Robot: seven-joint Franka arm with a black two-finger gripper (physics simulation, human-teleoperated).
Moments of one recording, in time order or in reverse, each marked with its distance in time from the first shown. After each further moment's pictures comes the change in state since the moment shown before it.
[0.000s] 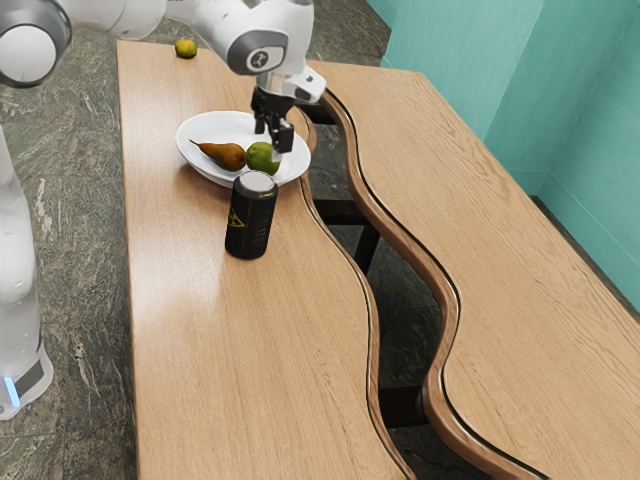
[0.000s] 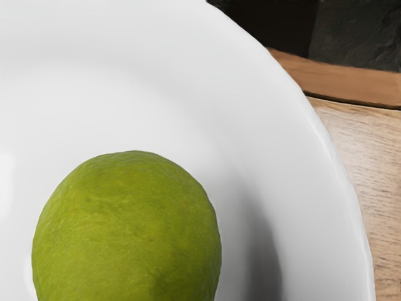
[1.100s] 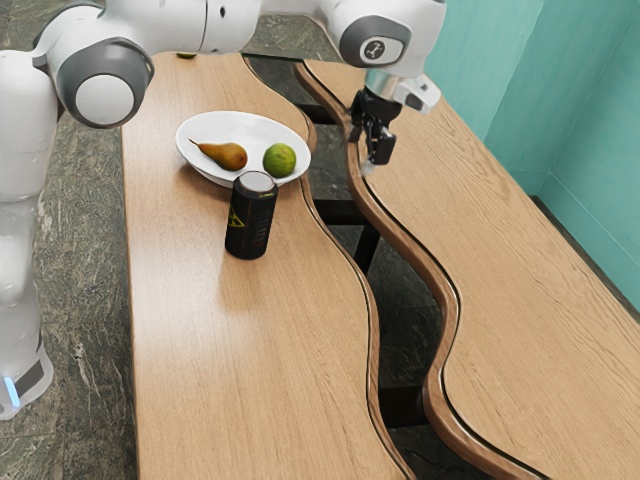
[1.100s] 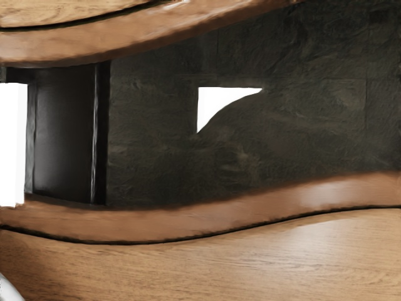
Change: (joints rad) arm -0.107 0.351 -0.205 0.660 -0.046 -0.452 -0.074
